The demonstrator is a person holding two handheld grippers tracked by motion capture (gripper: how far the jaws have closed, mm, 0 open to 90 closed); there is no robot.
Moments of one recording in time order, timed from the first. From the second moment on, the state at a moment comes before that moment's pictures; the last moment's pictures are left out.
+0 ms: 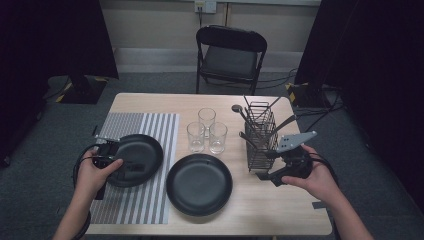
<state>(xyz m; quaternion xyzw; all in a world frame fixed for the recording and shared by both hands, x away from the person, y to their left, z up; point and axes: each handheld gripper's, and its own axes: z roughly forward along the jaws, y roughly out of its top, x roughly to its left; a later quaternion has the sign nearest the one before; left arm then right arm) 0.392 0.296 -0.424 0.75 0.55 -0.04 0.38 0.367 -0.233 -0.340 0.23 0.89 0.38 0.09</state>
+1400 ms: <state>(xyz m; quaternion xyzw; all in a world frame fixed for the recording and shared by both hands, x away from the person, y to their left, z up) 0.391 0.294 -0.427 0.75 0.54 -0.05 0.38 0.419 -0.222 -0.331 0.22 0.89 0.38 0.12</state>
